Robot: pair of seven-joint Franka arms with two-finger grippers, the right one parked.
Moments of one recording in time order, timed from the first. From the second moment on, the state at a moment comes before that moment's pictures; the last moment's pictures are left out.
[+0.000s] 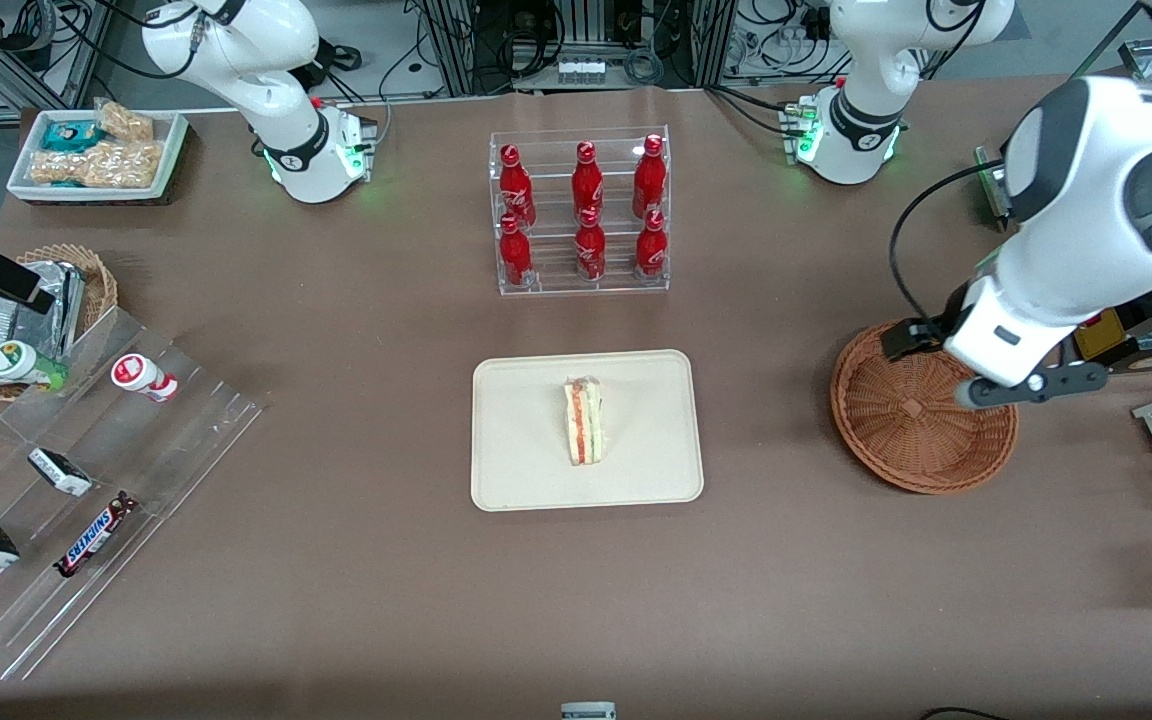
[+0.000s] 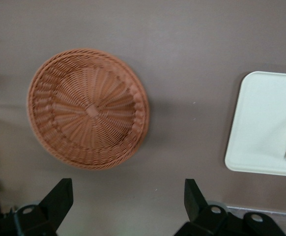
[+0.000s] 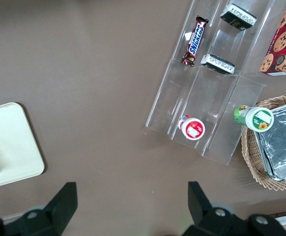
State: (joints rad) arm -0.08 0.12 -0.11 -1.64 0.03 1.64 -0.32
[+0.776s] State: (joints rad) arm 0.10 0.03 -0.11 -1.65 -0.05 1.58 -0.14
